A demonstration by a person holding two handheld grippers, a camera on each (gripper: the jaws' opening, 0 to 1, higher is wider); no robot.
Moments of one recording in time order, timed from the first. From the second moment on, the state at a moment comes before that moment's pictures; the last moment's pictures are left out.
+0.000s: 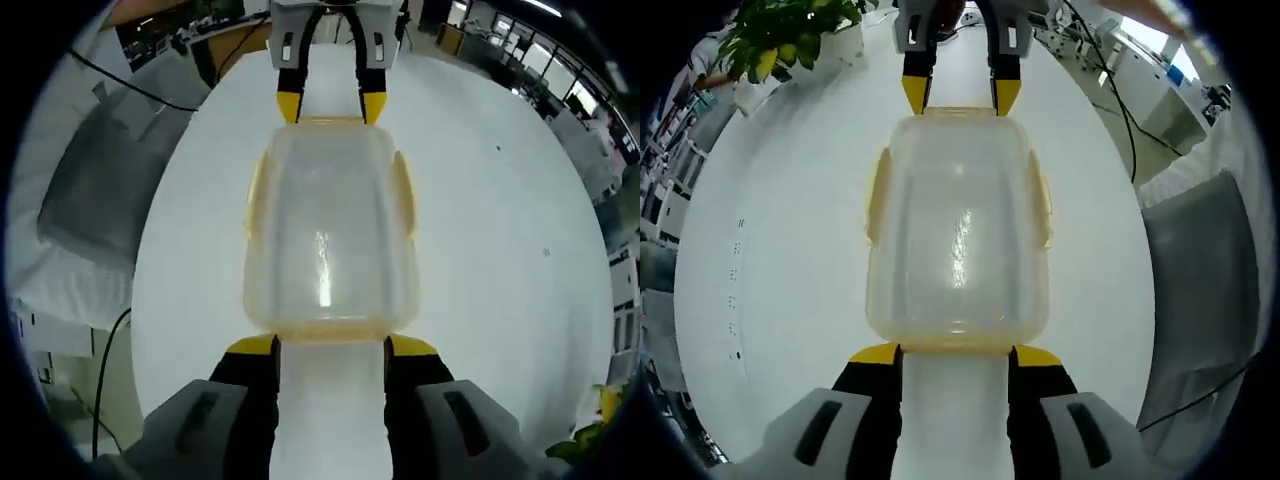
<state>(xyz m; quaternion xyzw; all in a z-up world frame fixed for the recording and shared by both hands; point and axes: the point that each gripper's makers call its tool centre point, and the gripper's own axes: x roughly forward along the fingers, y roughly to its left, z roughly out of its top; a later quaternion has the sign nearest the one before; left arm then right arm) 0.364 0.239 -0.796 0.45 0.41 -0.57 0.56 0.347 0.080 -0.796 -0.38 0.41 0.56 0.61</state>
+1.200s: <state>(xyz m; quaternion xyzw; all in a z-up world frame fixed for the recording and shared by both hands) 0.363 0.236 -0.773 -0.07 0.61 -0.34 0.72 0.347 0.083 -0.776 0.13 0.56 0.33 0.75</state>
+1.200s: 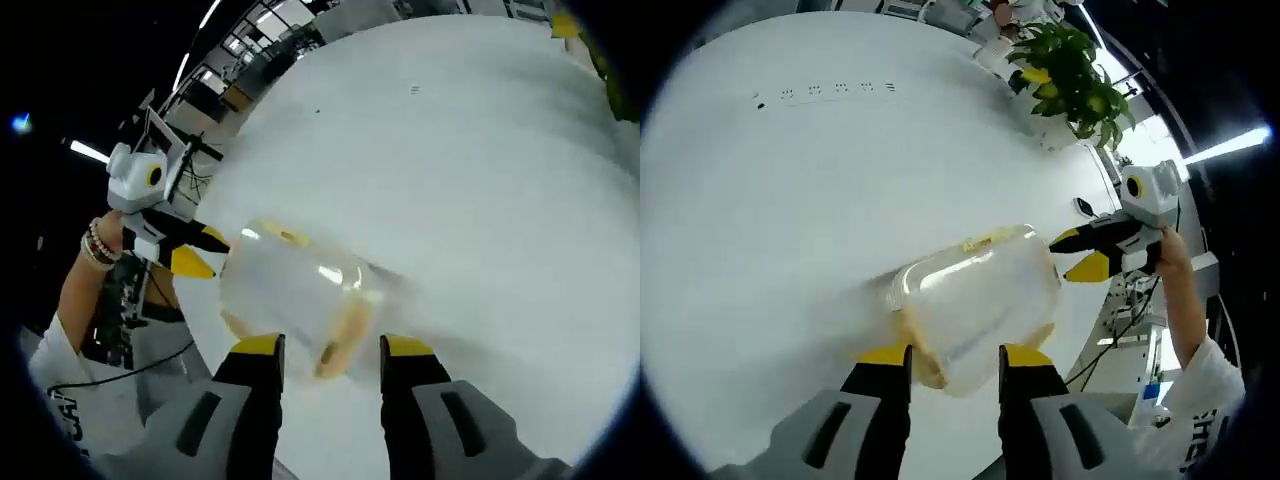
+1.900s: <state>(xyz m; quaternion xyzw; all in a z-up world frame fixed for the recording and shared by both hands) 0.357 0.236 -0.786 -0.02 0.63 -0.31 0.71 0.344 0.095 -0.789 0.07 0.58 0.34 0.73</state>
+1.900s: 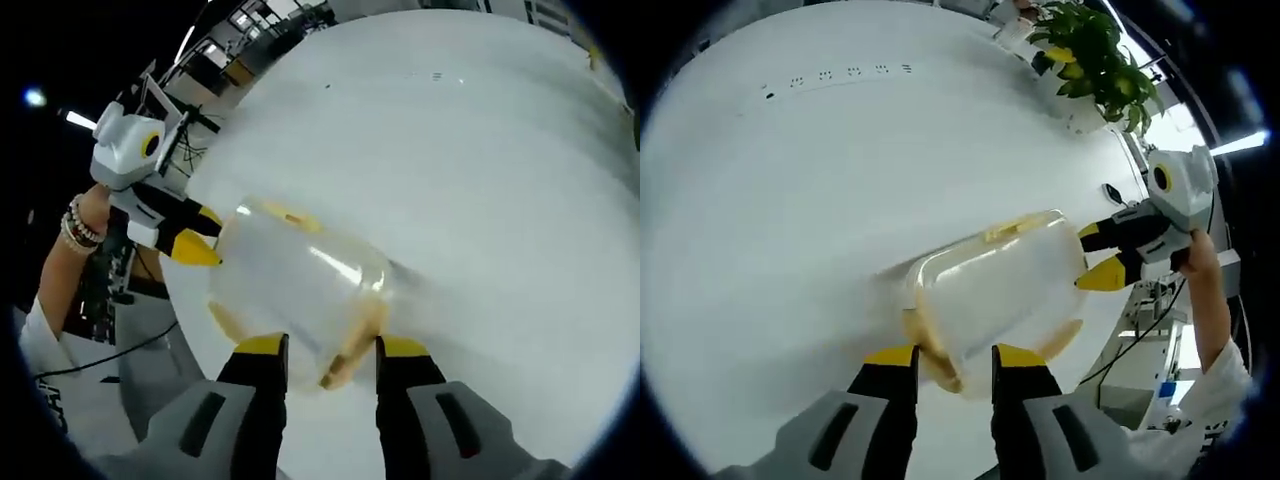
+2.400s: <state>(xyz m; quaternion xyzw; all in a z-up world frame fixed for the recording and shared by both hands) 0.358 0.237 -0.787 -0.02 0.63 -0.30 0.71 0.343 0.096 -0.790 0.06 0.59 0.34 0.73</state>
